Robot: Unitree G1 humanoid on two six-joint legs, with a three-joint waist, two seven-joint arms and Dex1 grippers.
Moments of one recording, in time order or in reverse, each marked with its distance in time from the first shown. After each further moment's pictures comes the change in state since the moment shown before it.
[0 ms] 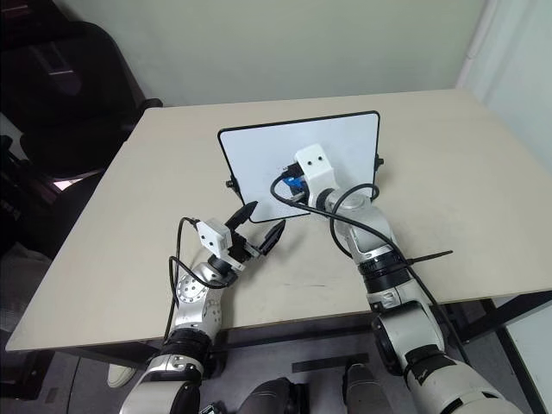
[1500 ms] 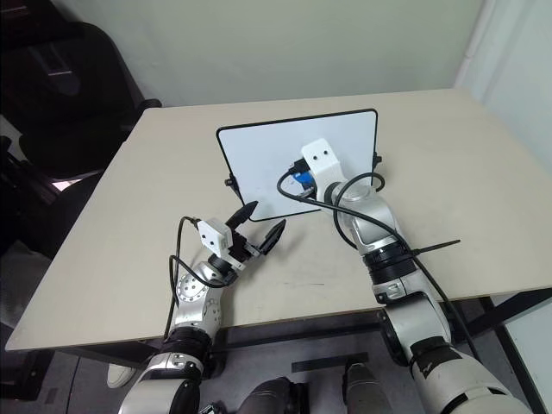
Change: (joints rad) left arm -0.007 0.003 0.002 0.013 0.005 -0.006 -0.003; right arm -0.066 -0.043 0.013 -0.005 -0.055 0.061 -0.001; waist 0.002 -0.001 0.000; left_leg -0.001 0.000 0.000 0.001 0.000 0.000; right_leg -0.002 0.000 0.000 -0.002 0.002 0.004
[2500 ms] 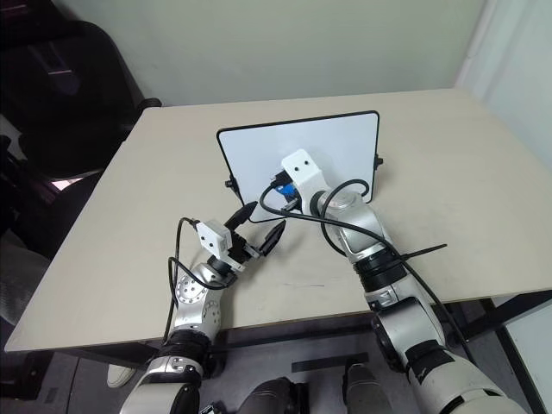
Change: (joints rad) left arm 0.018 -0.003 -0.004 -0.036 0.002 0.002 0.007; right arm 0.030 0.040 0.077 -0.020 -0.011 0.010 0.072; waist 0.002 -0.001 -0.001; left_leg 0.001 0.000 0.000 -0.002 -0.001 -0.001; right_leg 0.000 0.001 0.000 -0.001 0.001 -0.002
